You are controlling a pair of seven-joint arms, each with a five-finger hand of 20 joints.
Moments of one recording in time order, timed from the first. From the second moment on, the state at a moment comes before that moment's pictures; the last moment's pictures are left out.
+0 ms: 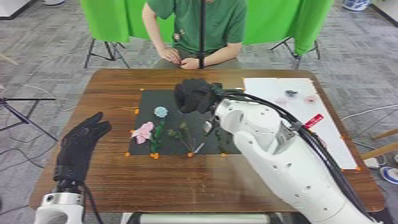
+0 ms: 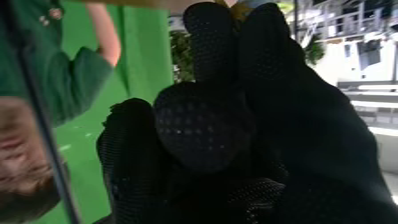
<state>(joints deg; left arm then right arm) 126.7 -72.5 -99.7 -117.6 58.8 2.3 15.1 -67.7 -70.9 52.8 -99.5 -144.7 -18.9 -3.1</state>
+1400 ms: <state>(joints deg) 125.5 -72.6 -98.6 -116.7 58.9 1.4 14.6 -69.4 -75.0 51.4 -94.0 -152.6 -21.1 -7.4</state>
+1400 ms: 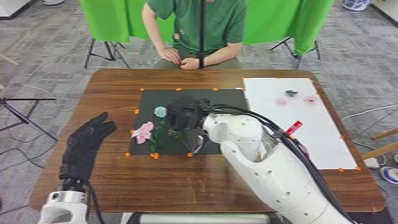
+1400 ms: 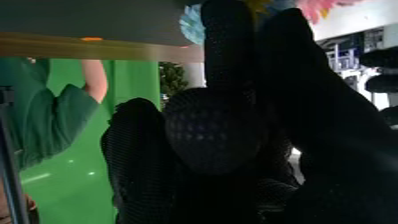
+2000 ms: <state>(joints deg) 125.5 -72.6 -98.6 -116.7 58.9 1.3 14.6 -69.4 -74.9 51.7 -92.8 -155.1 -20.1 -8.6</state>
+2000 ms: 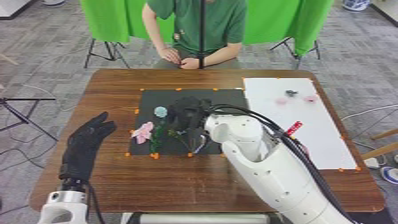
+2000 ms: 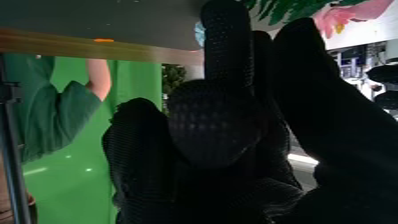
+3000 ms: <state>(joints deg) 125.6 -72.5 -97.9 -119.7 64.1 -0.6 14.8 -103.6 -69.4 88.2 -115.5 -90.2 3.8 -19.5</state>
